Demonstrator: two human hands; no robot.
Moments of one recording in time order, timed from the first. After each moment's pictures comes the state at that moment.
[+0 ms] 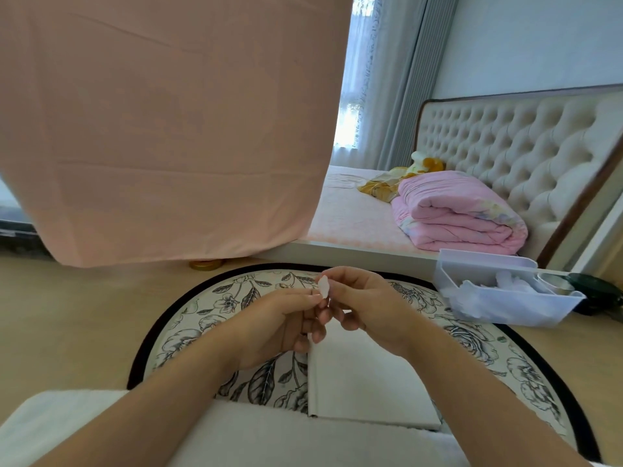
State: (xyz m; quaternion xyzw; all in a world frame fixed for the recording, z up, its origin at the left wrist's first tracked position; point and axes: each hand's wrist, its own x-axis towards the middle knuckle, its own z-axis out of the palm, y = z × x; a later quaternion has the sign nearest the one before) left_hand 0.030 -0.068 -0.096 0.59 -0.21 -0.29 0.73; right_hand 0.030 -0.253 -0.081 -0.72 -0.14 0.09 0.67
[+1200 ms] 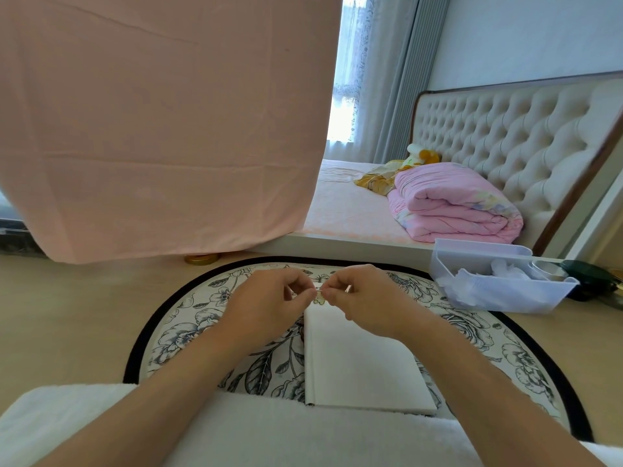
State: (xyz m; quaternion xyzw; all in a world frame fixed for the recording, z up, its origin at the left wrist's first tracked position) left_hand 0.039 -0.068 -0.106 0.90 -0.20 0.13 0.37; right_hand 0.029 -0.259 -0.078 -0.93 -0.13 -0.03 0.34
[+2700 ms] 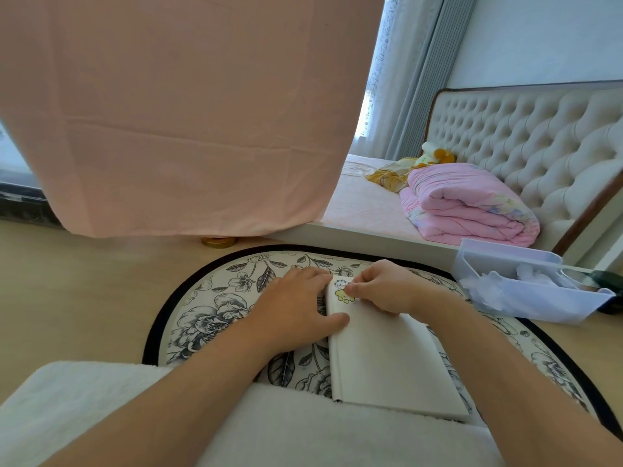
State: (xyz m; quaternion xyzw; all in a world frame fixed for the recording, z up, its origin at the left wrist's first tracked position) left_hand 0.048 -0.071 -0.129 0.94 -0.23 0.07 0.23; right_hand 0.069 -0.256 -0.085 -0.94 0.00 0.11 0.32
